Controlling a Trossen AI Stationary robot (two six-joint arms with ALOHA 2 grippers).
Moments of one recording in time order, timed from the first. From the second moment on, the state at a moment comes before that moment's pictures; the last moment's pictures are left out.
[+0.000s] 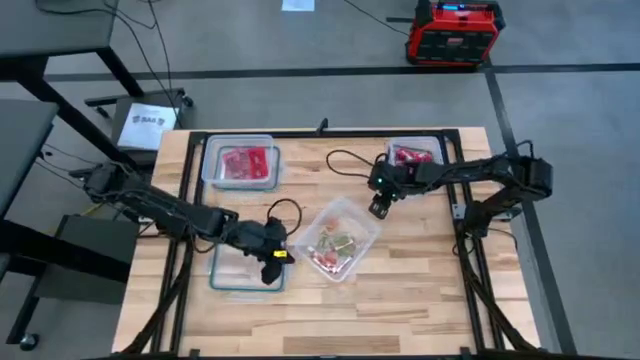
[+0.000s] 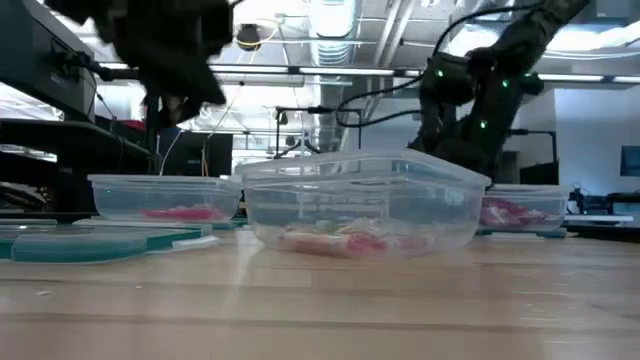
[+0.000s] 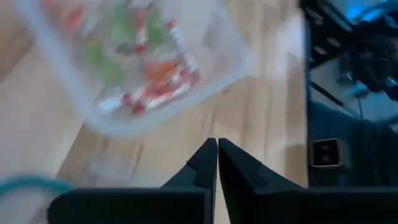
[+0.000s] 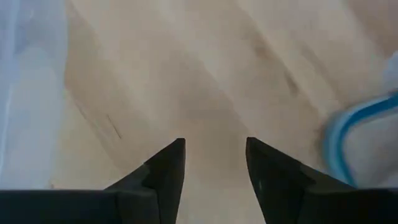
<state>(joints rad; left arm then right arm) -0.32 1.35 0.68 0.08 -0.07 -0.77 -0.31 1.48 0.71 -0.38 0.08 0.27</state>
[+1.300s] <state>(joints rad) -0.07 1.55 0.80 -0.14 -0.12 -0.49 0.03 1.44 0.73 -0.59 0.07 0.43</state>
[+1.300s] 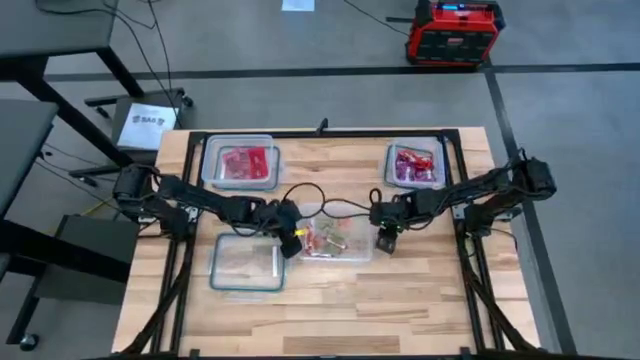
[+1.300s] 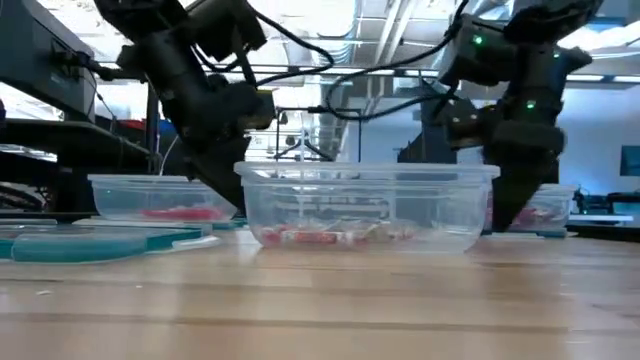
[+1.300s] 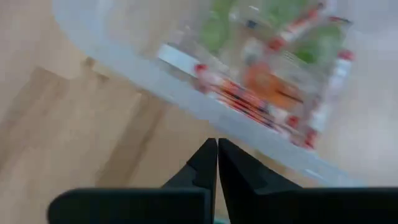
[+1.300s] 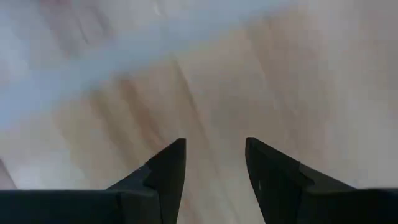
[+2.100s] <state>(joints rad) 0.04 1.36 0.81 -0.77 -0.07 -0.18 0.11 1.44 0.74 -0.44 0.09 0.44</state>
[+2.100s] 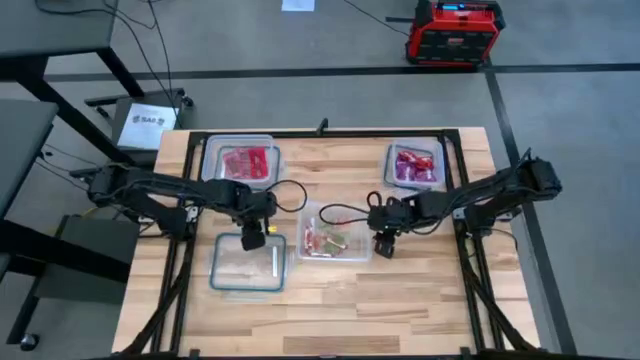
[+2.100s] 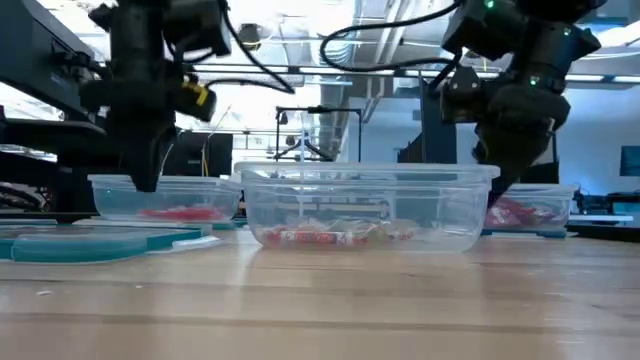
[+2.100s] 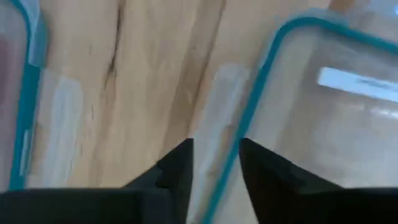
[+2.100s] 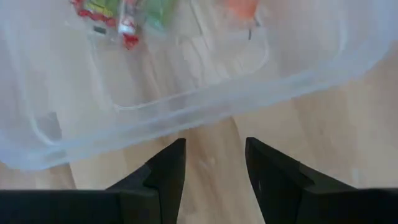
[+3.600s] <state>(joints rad) 0.01 1.53 0.99 -1.03 0.18 -0.18 0.17 1.52 0.73 -0.41 0.13 0.44</state>
